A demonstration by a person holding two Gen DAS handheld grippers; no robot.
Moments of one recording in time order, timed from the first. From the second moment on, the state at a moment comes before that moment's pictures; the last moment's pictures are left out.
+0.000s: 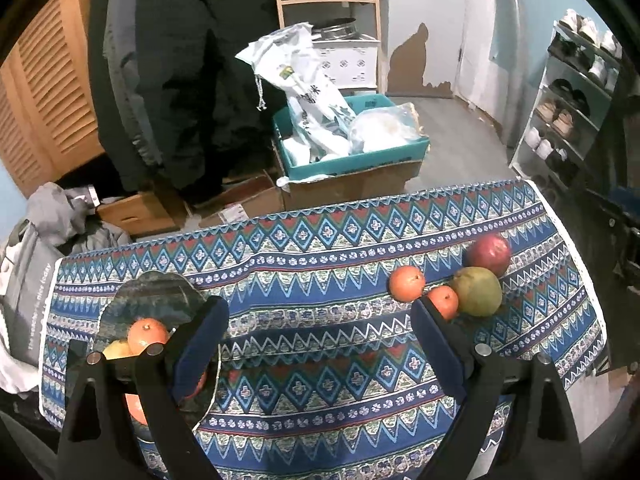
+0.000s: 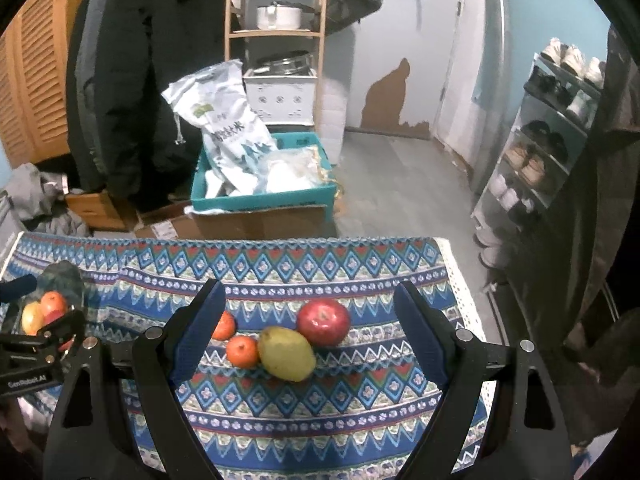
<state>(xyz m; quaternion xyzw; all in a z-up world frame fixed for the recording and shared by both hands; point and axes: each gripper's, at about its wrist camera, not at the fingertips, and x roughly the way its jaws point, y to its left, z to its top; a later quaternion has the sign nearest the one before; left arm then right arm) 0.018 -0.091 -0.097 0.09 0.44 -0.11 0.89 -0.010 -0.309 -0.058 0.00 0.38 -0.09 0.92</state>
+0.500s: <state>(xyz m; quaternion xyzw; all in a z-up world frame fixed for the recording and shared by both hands) 0.045 -0.127 -0.125 0.11 0.46 -0.12 0.87 0.009 -0.338 -0.098 0.02 0.43 -0.10 0.90</state>
